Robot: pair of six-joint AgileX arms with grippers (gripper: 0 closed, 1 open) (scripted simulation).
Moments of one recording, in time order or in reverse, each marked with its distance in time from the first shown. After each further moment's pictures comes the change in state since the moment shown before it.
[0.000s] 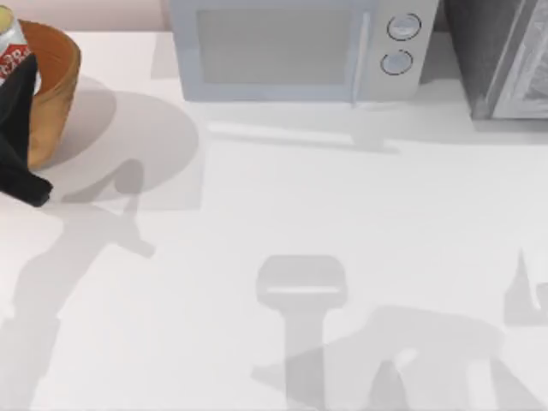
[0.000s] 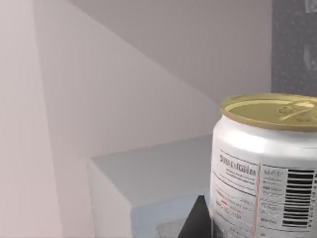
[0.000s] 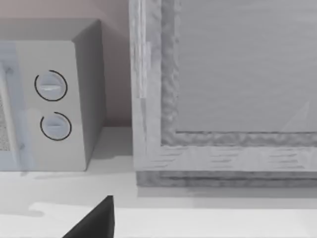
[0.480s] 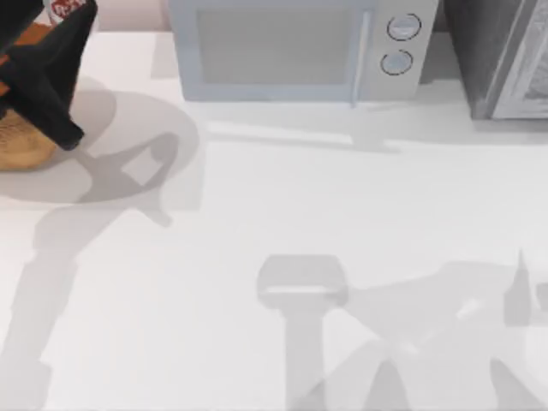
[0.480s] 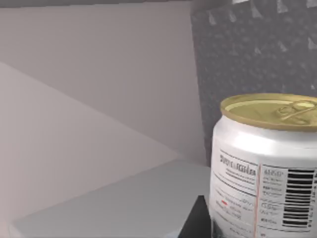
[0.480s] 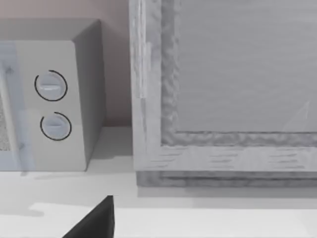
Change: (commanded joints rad) left arm -0.021 0.364 0.173 0.250 0.217 0.009; right arm 0.000 0.000 0.000 0.000 0.000 0.000
